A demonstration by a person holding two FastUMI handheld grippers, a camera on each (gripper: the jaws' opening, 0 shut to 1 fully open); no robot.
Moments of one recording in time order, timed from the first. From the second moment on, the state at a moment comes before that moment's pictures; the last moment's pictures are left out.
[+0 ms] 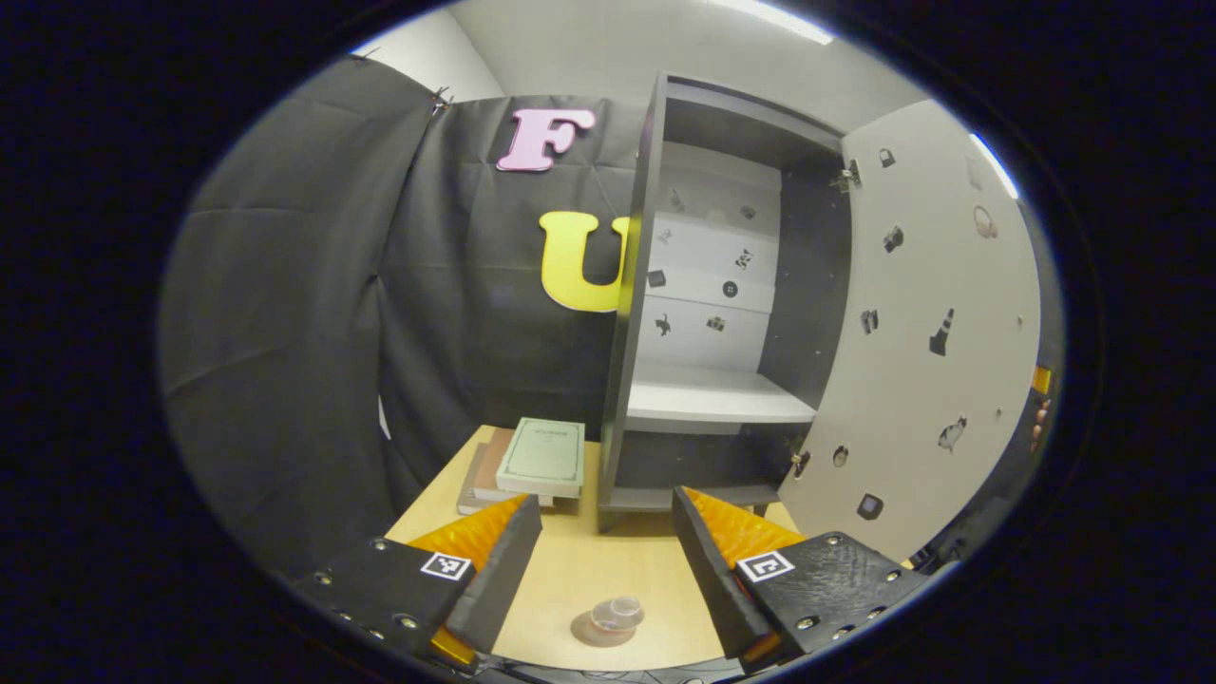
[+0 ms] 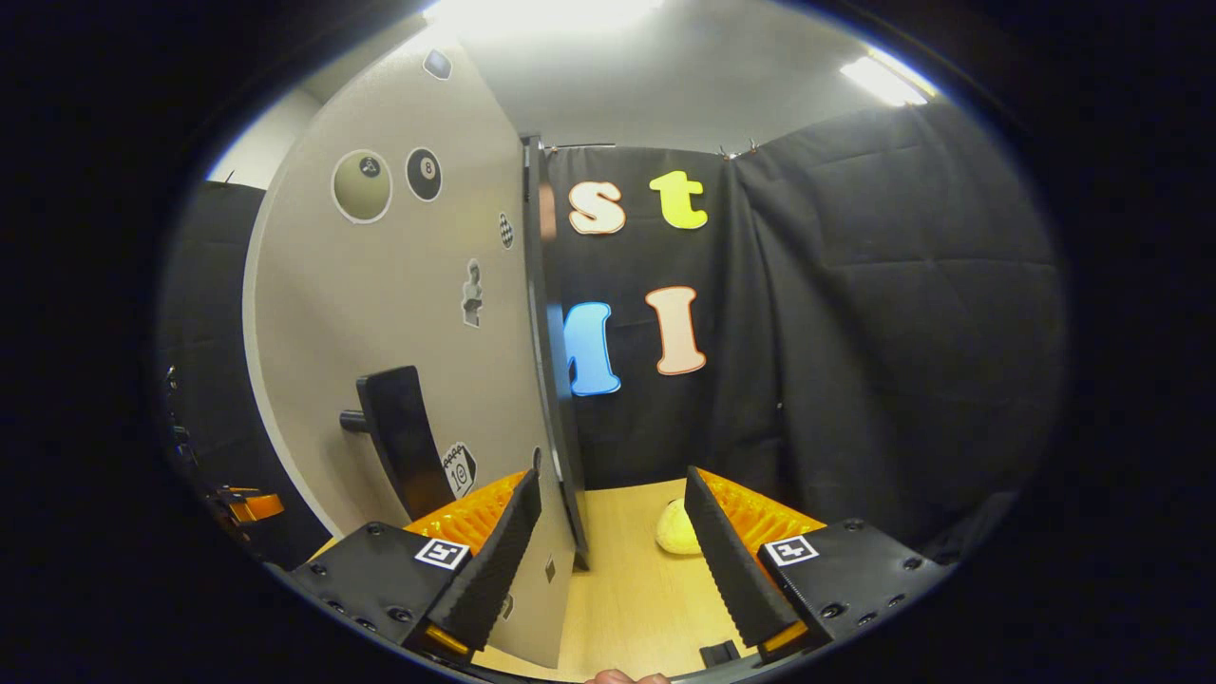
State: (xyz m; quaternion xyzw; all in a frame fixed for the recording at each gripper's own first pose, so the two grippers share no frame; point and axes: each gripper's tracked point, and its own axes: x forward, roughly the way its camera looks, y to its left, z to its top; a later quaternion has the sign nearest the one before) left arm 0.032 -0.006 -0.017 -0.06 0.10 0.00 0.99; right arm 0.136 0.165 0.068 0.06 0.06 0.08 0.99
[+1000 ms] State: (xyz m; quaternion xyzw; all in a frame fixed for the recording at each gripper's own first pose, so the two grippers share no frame) left arm 0.008 0.096 -0.019 -0.04 0.10 0.02 0.99; right arm 0.131 0.374 0.072 0.08 0.08 0.21 0.97
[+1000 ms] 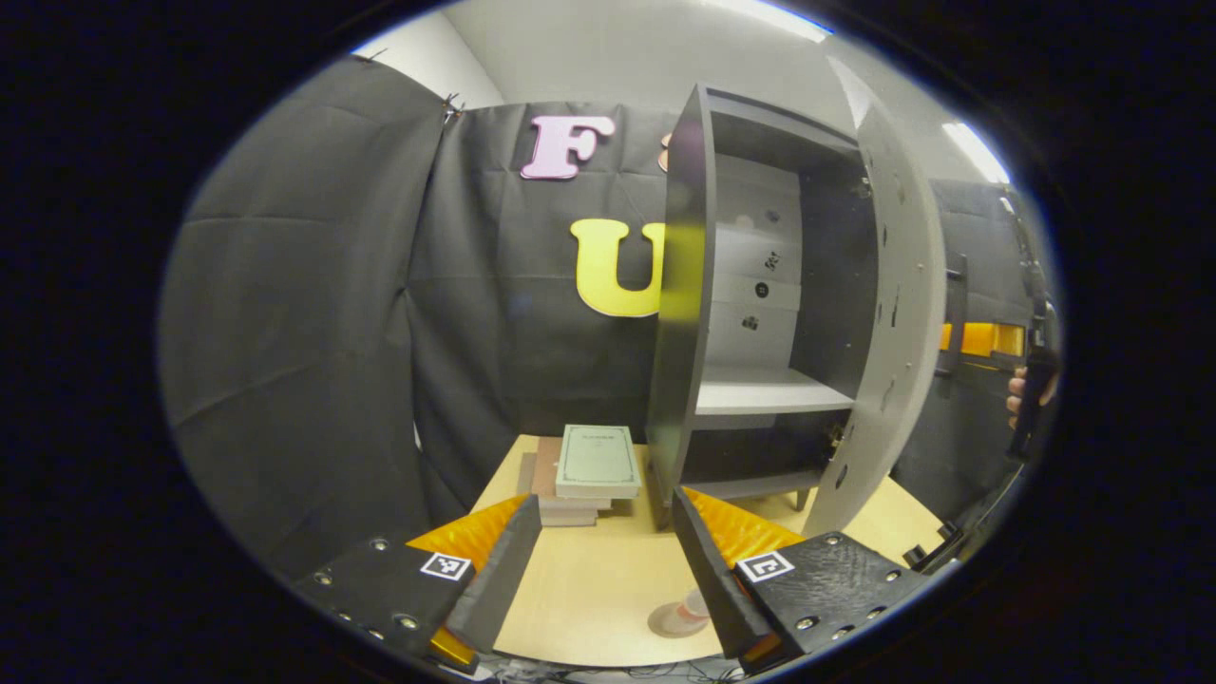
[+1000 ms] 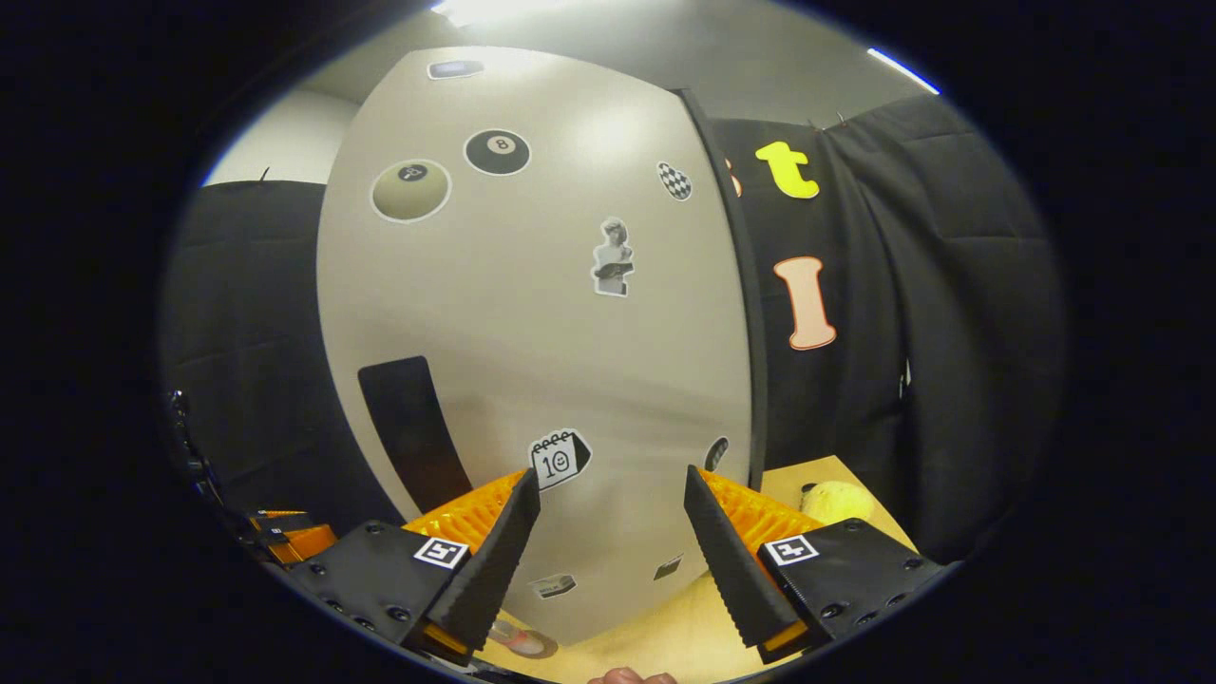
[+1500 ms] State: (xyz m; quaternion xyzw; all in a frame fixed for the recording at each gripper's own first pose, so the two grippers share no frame) left arm 0.018 0.046 0.018 -0.03 0.06 0.03 1.00; right arm 0.118 0.294 0.071 0.06 0.06 0.18 0.98
